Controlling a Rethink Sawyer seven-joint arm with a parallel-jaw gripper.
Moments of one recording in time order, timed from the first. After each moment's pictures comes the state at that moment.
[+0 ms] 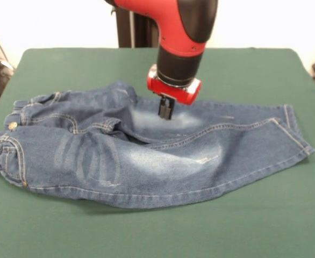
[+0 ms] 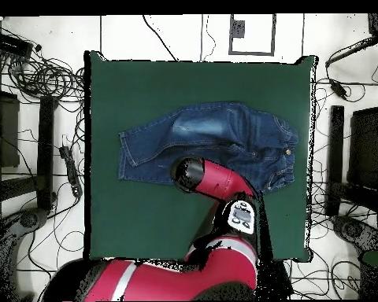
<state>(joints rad) -0.01 -0.32 -0.25 1.61 0.24 0.38 1.87</state>
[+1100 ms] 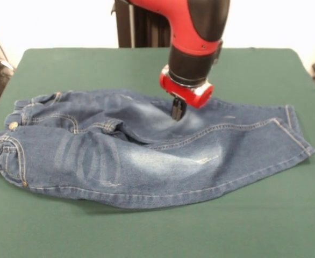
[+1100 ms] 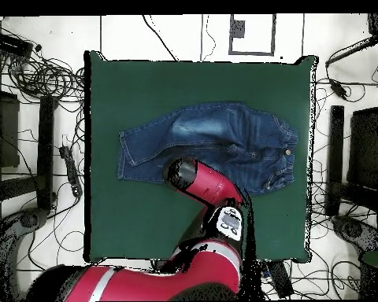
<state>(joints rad) 0.05 -0.32 -0.26 1.66 0.42 0.32 2.00</state>
